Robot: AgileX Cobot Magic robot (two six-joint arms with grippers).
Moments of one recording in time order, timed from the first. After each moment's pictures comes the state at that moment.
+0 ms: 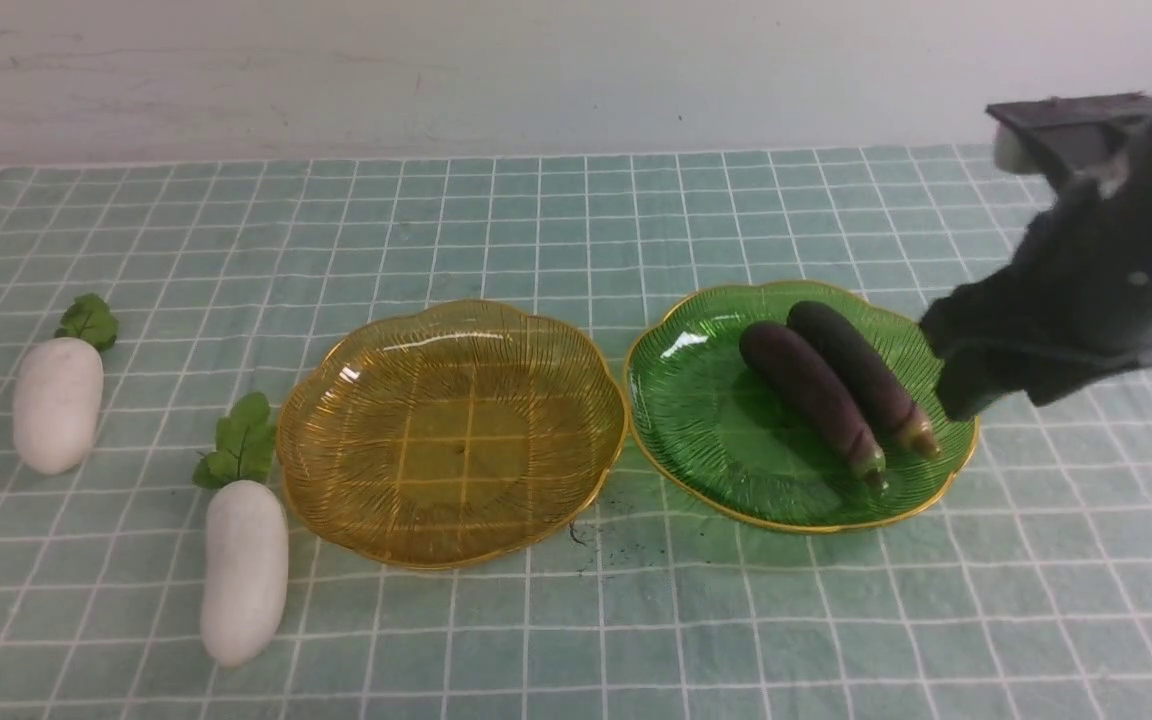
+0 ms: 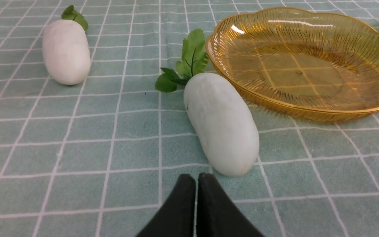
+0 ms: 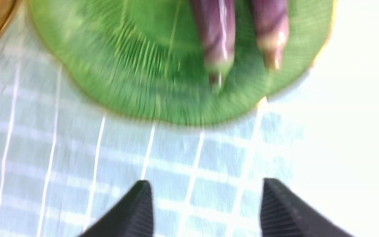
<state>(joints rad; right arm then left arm) 0.26 1.51 -1.33 0.10 1.23 -0.01 -0.05 -0.01 0.03 -0.05 0.38 0.04</state>
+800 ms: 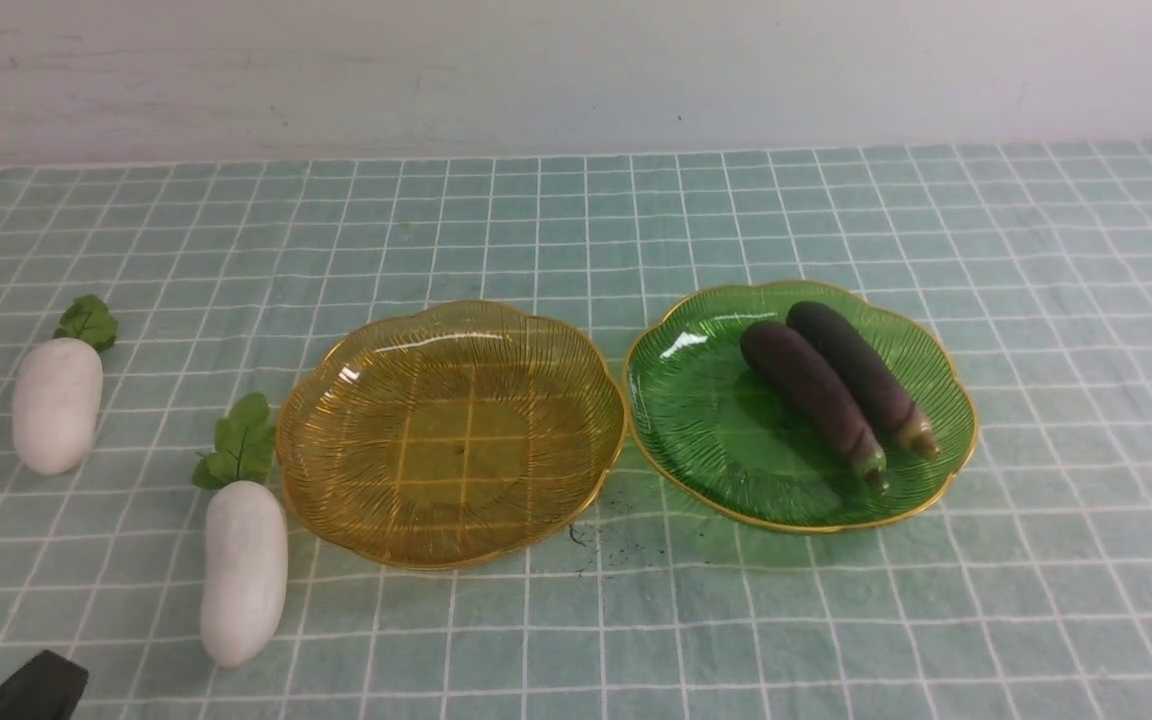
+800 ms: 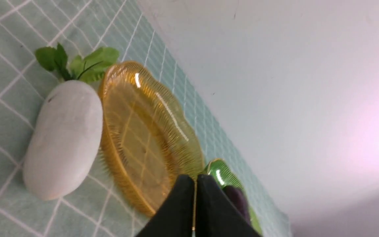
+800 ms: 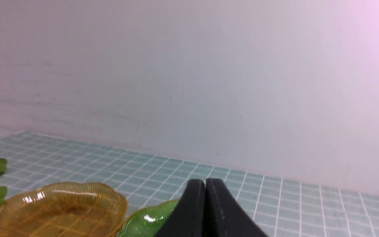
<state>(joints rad) 0.26 0.00 -0.37 0.12 0.41 -0.16 -0.05 -0.01 0.03 -0.78 0.19 -0.27</state>
